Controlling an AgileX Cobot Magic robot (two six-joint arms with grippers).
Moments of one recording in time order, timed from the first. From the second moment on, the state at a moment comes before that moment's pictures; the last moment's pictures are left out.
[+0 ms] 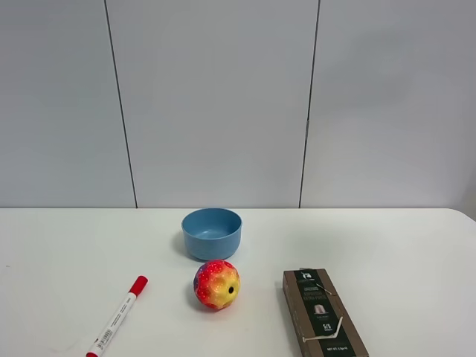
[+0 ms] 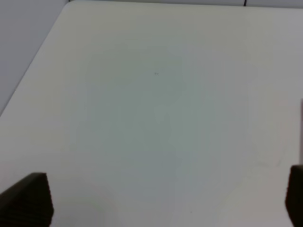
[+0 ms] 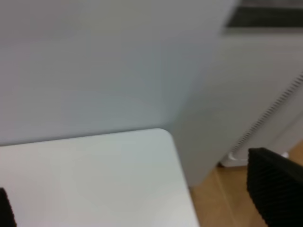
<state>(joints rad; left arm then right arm) 0.10 -0.01 -0.51 0.06 1.06 -0.04 -0.03 1.19 -1.38 -0.23 0.75 -0.03</state>
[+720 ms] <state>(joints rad) 0.10 -0.01 -0.51 0.06 1.06 -0.04 -0.07 0.22 -0.83 -0.22 1.14 0.10</state>
